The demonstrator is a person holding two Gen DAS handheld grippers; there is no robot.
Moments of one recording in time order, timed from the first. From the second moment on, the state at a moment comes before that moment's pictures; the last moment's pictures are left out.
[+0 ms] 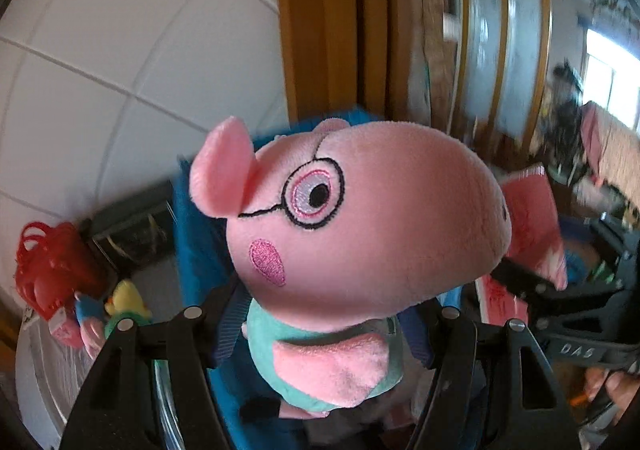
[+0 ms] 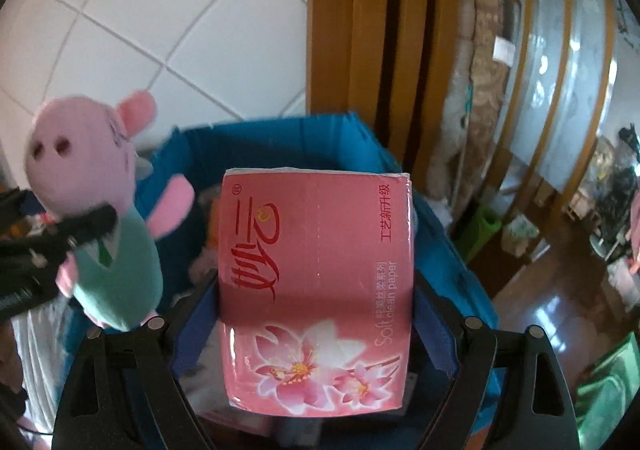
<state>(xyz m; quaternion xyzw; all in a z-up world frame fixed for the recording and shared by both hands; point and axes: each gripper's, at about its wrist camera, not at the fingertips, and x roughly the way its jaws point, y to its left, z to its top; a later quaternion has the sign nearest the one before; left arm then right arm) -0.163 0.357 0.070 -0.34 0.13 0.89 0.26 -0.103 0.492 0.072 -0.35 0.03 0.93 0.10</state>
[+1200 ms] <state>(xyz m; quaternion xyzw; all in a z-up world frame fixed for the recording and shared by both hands) -0.115 0.356 0.049 -0.34 0.17 0.90 0.22 -0.092 0.500 0.044 -0.39 -0.02 0.92 0.08</state>
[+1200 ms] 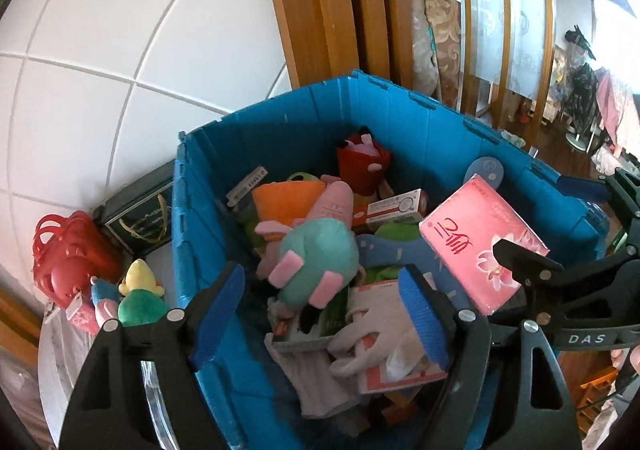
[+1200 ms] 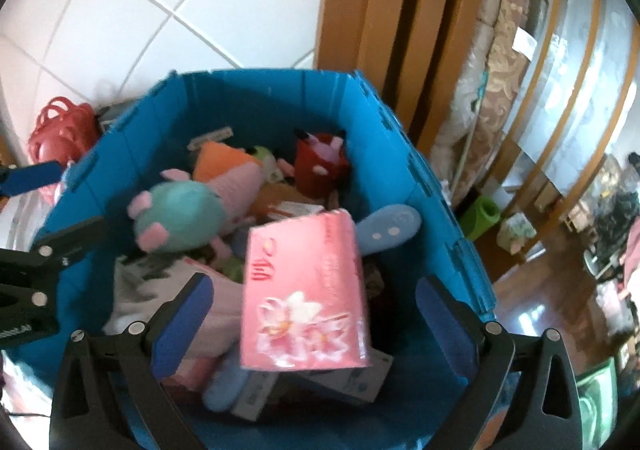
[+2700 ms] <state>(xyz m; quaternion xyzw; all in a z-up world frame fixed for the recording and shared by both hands) -0.473 -0.195 -0.149 -0.46 0.21 0.85 0.10 -0.396 0.090 -0.089 -0.51 0.00 0.86 -0.03</state>
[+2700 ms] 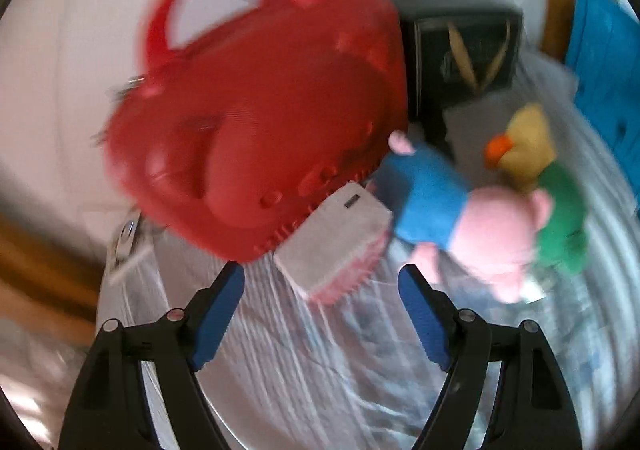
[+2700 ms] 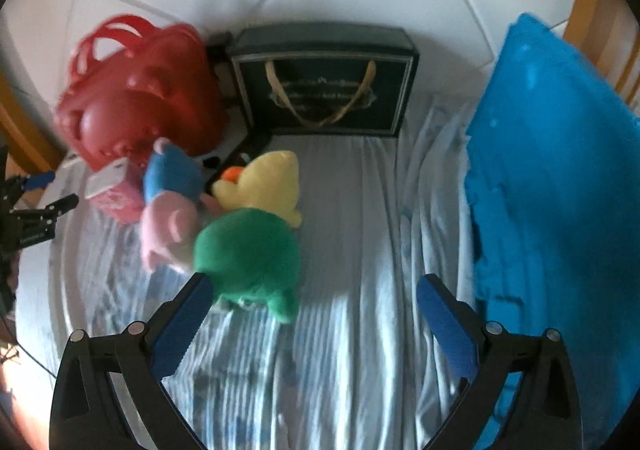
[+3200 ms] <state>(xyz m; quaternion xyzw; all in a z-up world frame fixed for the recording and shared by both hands) -0.528 -0.205 -0.215 -0.54 0.13 0.82 0.09 -0.469 0.081 -0.169 -0.60 0.03 0.80 -0.01</state>
